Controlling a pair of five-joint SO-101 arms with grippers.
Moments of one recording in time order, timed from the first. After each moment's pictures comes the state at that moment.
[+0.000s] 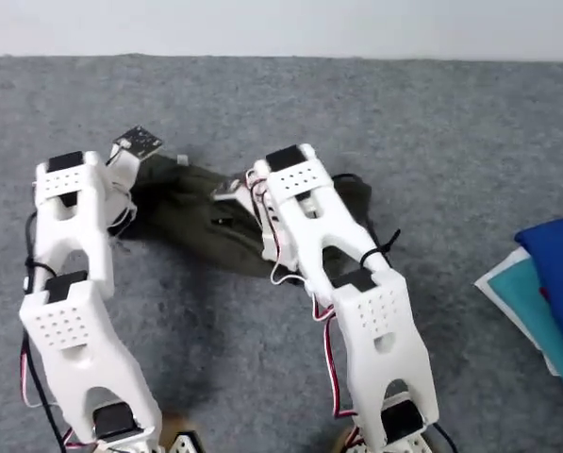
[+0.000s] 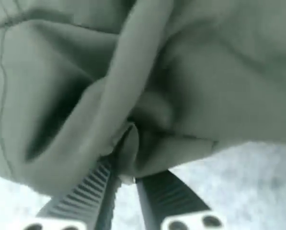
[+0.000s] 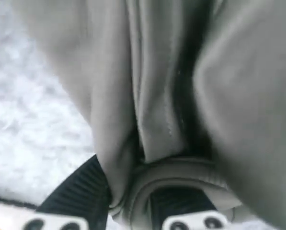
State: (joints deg) left arm -20.7 36.1 -12.7 78.2 -45.1; right arm -26.5 43.5 -28.3 100.7 34.0
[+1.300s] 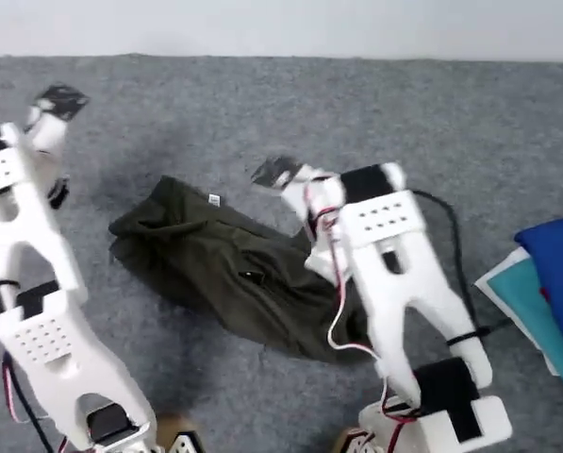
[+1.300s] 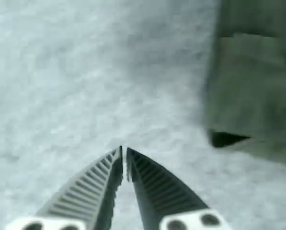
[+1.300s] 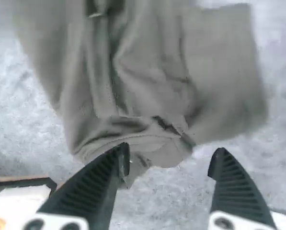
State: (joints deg) left arm -28.2 32.8 -33.6 90.5 -48.0; right arm -18.7 -5.5 7.4 93.6 35.4
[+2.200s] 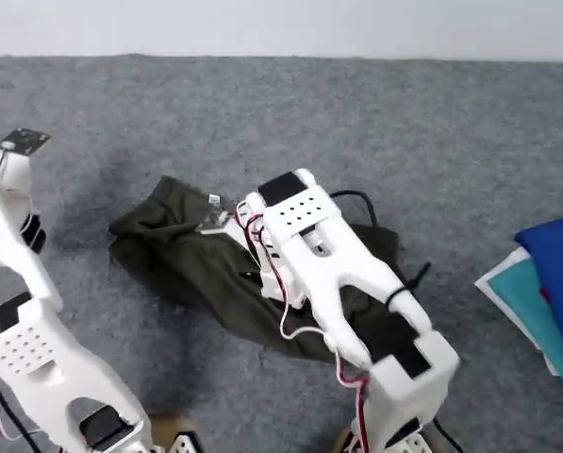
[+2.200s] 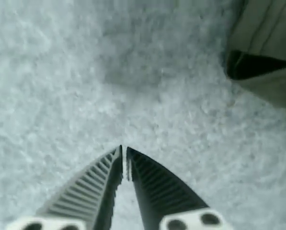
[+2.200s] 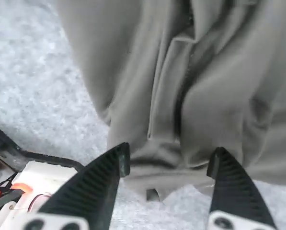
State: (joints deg) left arm -38.9 32.8 -26.0 95.7 -45.1; right arm -33.5 12.5 0.5 100.0 32.7
